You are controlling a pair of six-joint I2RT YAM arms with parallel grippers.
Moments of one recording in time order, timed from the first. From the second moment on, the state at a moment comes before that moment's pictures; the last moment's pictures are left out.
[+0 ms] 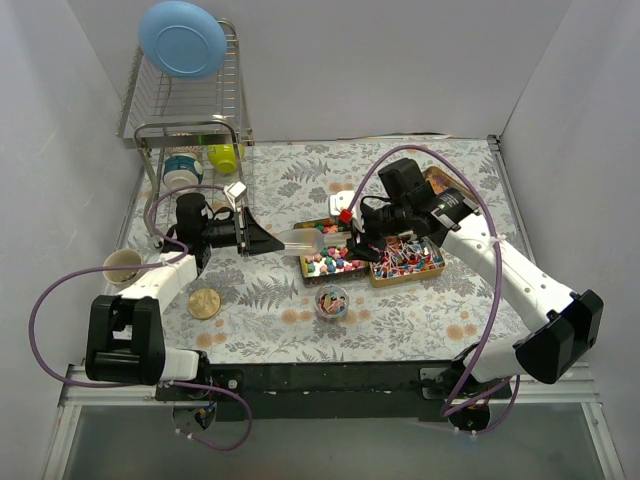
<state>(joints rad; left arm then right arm) -0.09 1.34 0.69 0.25 1.25 -0.86 0.67 1.38 1.40 -0.84 -0.67 -0.79</state>
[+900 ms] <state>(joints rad) -0.04 1.33 0.70 0.05 1.04 -0.72 0.68 1.53 1.52 -1.00 -0.46 -0.96</state>
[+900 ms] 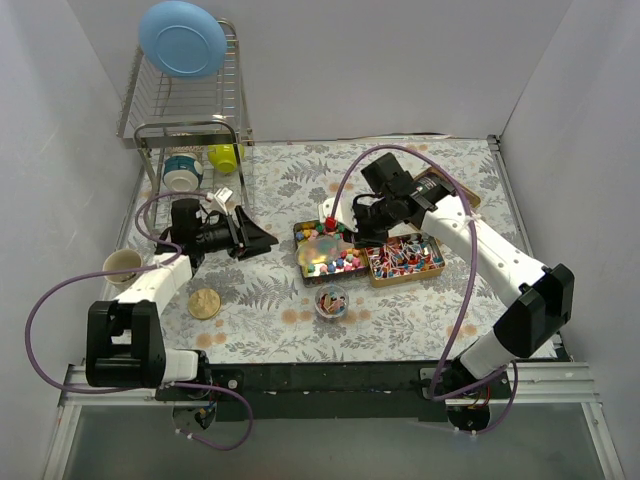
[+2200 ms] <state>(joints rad) -0.26 1.45 0.56 -0.10 0.65 -0.62 0.80 1.96 1.95 -1.28 0.43 -1.18</state>
